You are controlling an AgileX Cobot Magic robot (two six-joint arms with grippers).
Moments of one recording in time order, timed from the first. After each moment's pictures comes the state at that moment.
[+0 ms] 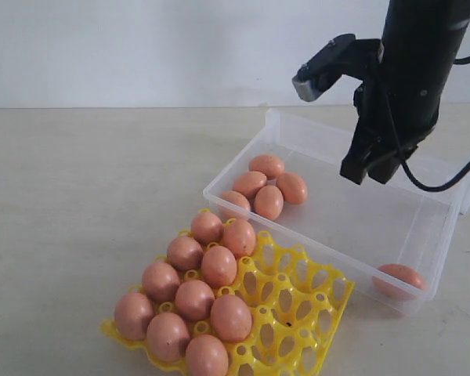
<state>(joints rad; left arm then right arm) -0.09 0.00 0.00 -0.12 0.28 0.08 0.32 1.70 -1.40 -0.15 1.22 -0.37</state>
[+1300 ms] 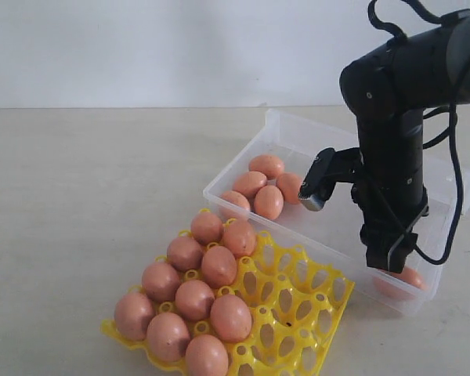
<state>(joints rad) -0.09 0.00 0.00 -0.12 0.28 0.08 0.32 1.90 -1.25 -0.22 1.15 -0.57</state>
